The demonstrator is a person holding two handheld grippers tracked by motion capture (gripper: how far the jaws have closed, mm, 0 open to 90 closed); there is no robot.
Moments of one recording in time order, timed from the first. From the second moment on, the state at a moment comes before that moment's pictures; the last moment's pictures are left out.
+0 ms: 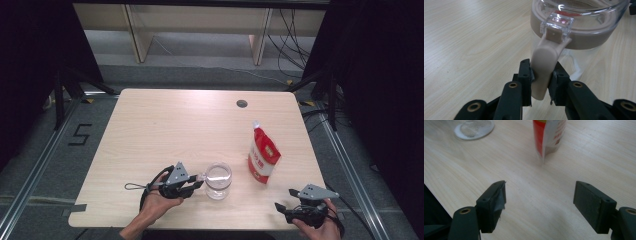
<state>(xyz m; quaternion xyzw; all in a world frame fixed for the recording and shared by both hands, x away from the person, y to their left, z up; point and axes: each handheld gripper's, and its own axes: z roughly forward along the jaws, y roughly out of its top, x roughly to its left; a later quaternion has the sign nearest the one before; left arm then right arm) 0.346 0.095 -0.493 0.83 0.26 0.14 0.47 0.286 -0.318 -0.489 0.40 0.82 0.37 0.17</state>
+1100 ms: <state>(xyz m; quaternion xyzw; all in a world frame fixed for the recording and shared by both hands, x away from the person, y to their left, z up) 0.339 0.103 -0.474 0.82 0.29 0.11 0.48 0.285 -0.318 -0.492 0.40 0.82 0.38 0.16</state>
